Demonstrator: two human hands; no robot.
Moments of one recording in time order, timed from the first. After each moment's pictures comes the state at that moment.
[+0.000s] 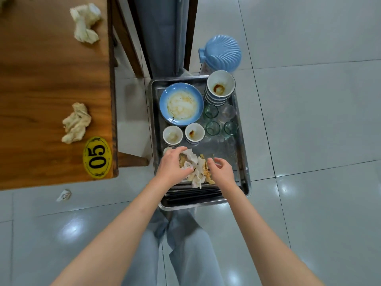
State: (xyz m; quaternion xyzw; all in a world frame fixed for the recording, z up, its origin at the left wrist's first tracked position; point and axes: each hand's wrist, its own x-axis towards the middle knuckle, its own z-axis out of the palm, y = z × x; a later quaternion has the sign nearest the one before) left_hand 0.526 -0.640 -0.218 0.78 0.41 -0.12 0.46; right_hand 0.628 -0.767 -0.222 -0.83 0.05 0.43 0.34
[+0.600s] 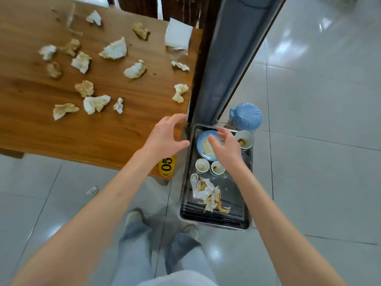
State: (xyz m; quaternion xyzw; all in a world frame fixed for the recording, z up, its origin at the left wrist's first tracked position) left_hand 0.449 -0.518 0.026 0.82 0.42 0.11 0.37; right_hand 0.608 -0.628 0.013 -0.82 -0.30 0.32 0.36
